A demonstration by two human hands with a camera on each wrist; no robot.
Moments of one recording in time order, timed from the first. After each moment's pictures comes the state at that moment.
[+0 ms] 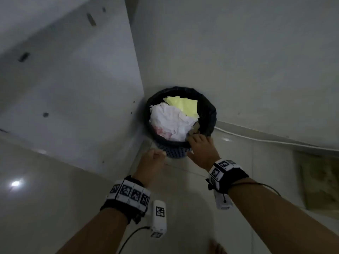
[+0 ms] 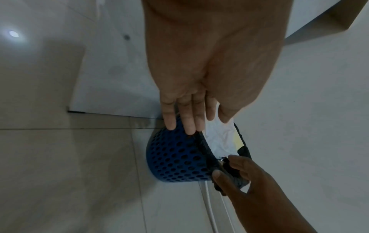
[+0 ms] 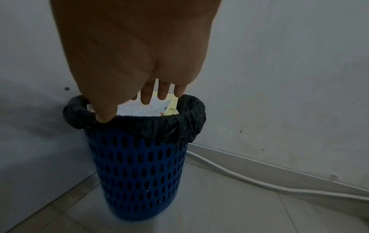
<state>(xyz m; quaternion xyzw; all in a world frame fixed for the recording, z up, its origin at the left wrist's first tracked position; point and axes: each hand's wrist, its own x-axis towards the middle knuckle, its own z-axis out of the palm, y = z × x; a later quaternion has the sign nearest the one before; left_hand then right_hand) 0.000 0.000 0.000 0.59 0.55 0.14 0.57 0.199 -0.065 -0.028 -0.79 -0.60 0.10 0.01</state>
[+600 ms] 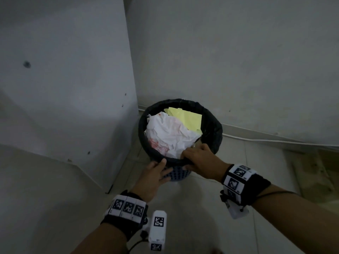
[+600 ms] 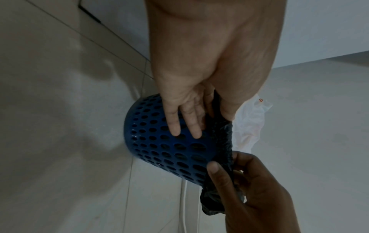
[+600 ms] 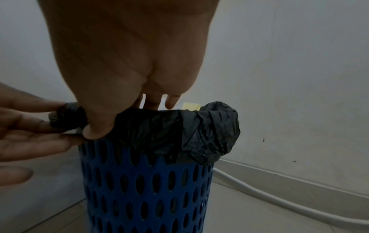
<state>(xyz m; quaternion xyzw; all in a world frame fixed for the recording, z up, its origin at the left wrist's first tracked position) -0.011 -0.049 -0.108 0.38 0.41 0.19 0.81 0.178 -0.122 -0.061 -0.68 -0.73 0.06 -0.01</state>
